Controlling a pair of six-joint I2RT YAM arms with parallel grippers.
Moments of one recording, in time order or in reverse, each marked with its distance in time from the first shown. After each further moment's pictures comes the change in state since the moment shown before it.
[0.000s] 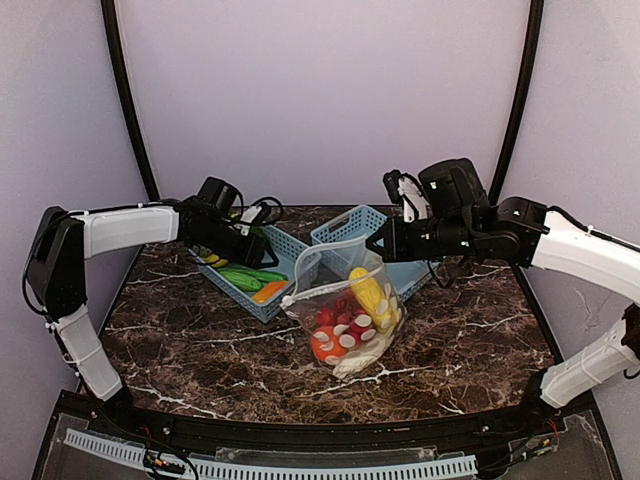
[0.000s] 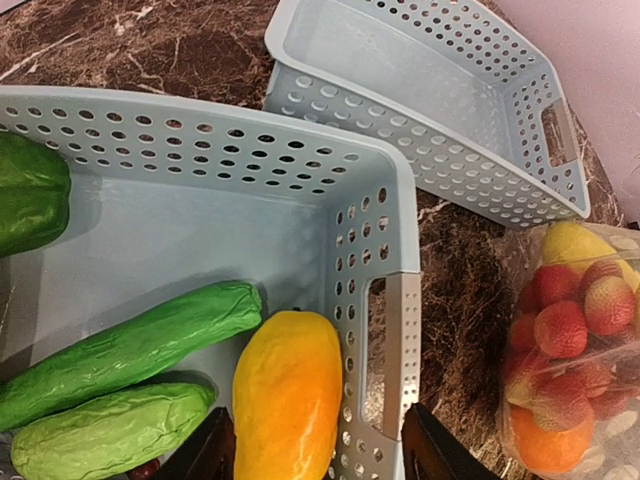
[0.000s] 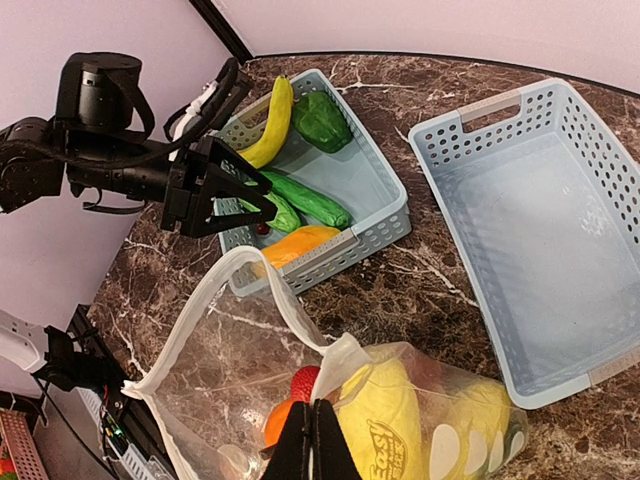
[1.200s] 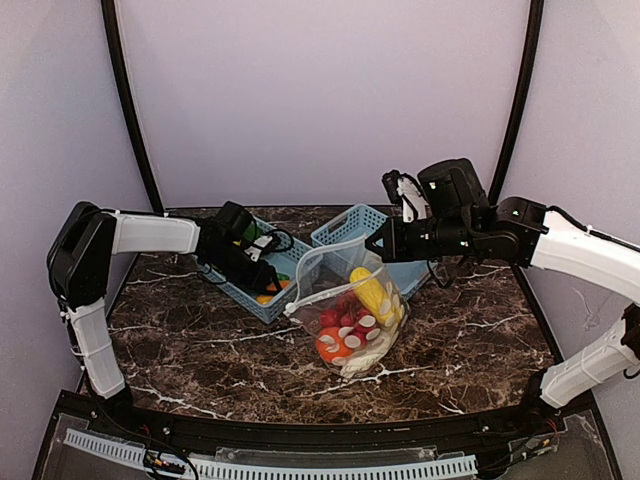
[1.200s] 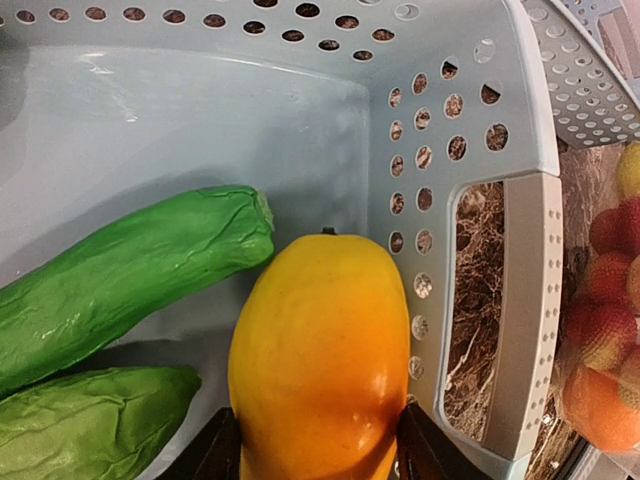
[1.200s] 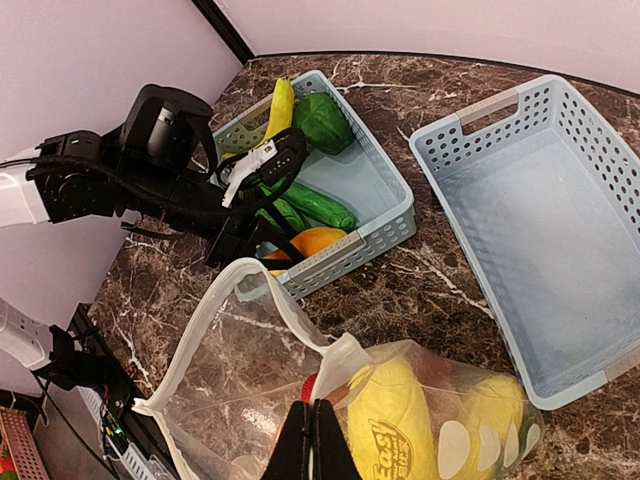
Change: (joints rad) left arm -0.028 0.152 -0.023 -0.031 0.007 0.023; right arm 0.000 0.000 0.000 0.002 -0.004 -0.003
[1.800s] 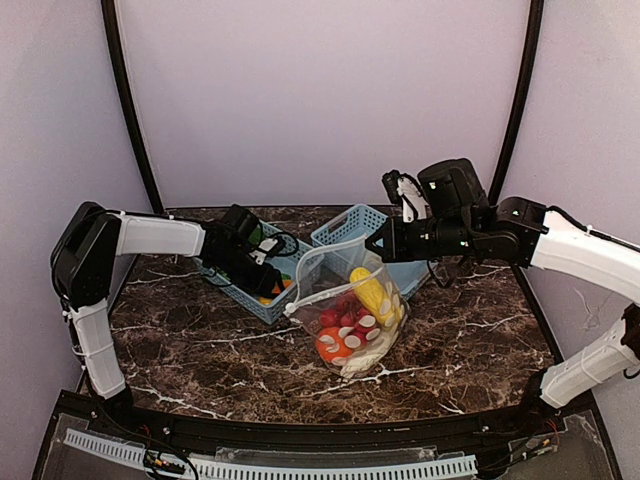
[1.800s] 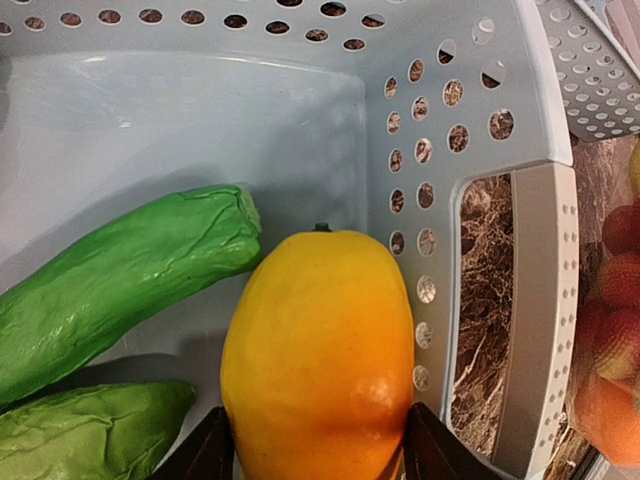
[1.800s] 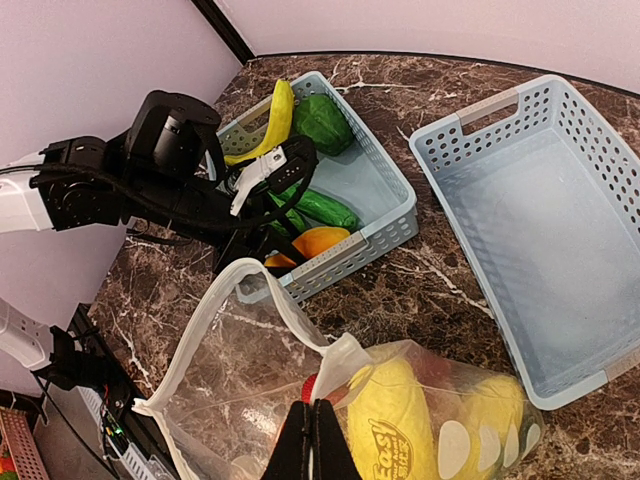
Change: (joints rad) left arm -0.037 0.017 0.000 0.023 -0.044 0.000; right arm 0.000 0.000 0.000 0.000 0.000 0.000
